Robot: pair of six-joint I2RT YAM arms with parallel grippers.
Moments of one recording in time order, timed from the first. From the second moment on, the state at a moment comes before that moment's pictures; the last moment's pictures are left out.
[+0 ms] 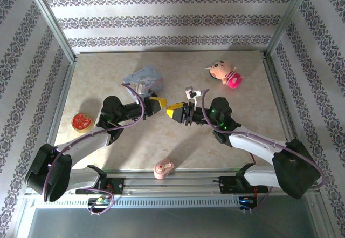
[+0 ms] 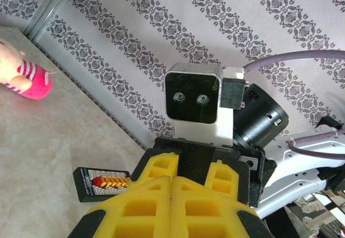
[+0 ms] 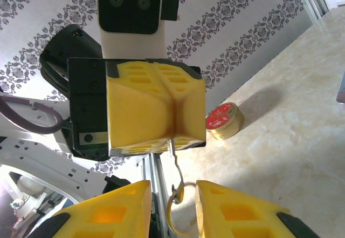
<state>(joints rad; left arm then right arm) -0.45 1.24 0.57 0.84 0.79 -0.85 0.62 1.26 0.57 0.72 -0.74 0.71</state>
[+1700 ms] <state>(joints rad) -0.45 1.25 0.57 0.84 0.79 -0.87 0.63 1.29 0.58 0.75 -0.75 0.72</state>
